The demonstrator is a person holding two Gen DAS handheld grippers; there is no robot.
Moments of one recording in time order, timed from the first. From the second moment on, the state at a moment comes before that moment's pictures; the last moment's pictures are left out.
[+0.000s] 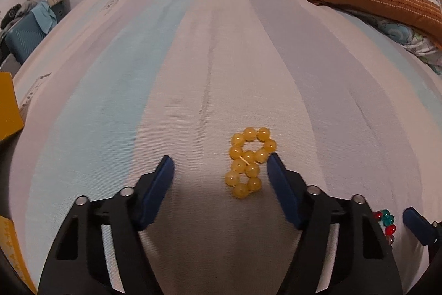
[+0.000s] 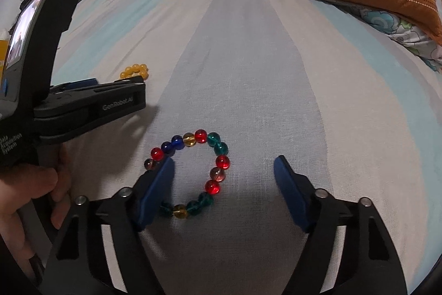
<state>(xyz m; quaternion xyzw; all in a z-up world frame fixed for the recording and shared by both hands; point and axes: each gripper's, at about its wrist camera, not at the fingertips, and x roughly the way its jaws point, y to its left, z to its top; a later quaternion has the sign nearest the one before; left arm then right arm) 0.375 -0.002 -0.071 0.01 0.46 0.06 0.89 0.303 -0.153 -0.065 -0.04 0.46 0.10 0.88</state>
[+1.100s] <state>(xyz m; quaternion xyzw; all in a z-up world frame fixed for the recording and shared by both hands) 0.358 -0.010 -0.055 0.03 0.45 0.07 0.89 0.301 -0.157 -0.052 -0.05 0.45 0.08 0.89</state>
